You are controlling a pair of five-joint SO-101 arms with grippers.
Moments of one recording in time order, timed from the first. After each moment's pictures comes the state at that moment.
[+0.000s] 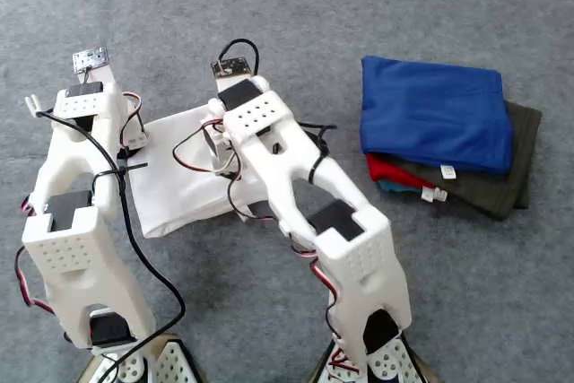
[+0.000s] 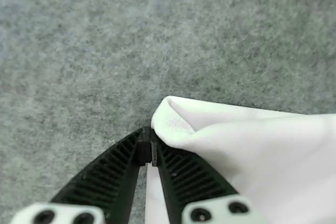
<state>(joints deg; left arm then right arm) -15.4 26.0 0.8 61.1 9.6 -33.2 32.6 -18.7 85.6 -20.1</state>
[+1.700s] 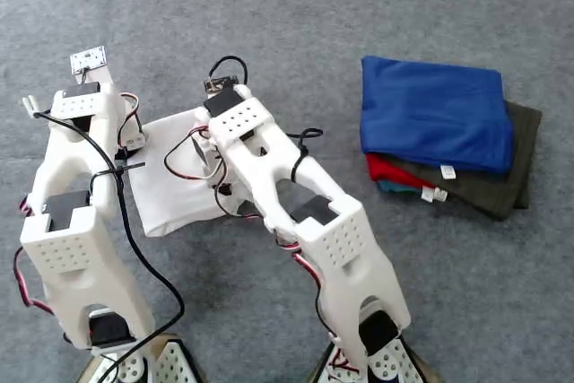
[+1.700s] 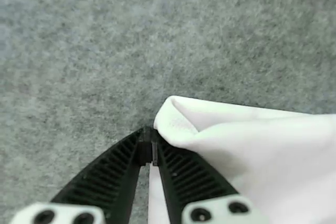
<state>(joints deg) -16.3 26.0 0.8 61.5 9.4 -34.9 44.2 -26.2 90.0 -22.0</state>
